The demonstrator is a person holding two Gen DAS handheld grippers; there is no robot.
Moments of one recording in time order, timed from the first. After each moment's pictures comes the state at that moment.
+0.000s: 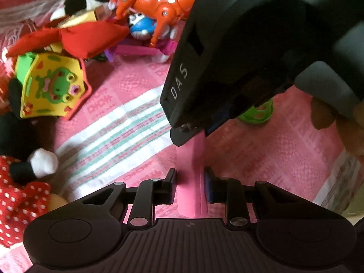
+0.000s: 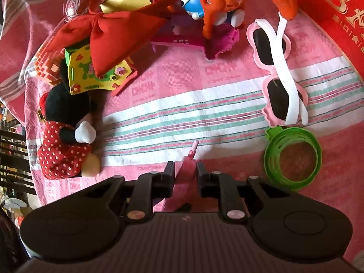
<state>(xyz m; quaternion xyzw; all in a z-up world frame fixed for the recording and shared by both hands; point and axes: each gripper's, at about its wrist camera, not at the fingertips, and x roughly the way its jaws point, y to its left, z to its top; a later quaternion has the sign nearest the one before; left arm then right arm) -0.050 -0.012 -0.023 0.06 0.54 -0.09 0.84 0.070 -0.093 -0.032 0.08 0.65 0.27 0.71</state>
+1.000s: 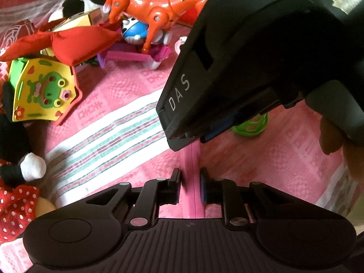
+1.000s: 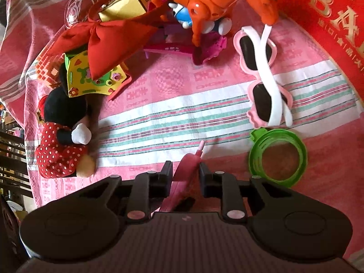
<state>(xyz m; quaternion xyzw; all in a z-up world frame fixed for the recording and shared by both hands) -0.048 -0.041 -0.019 0.05 0.53 -0.08 0.85 0.066 -0.109 -0.024 0.08 0.62 0.26 0.73</state>
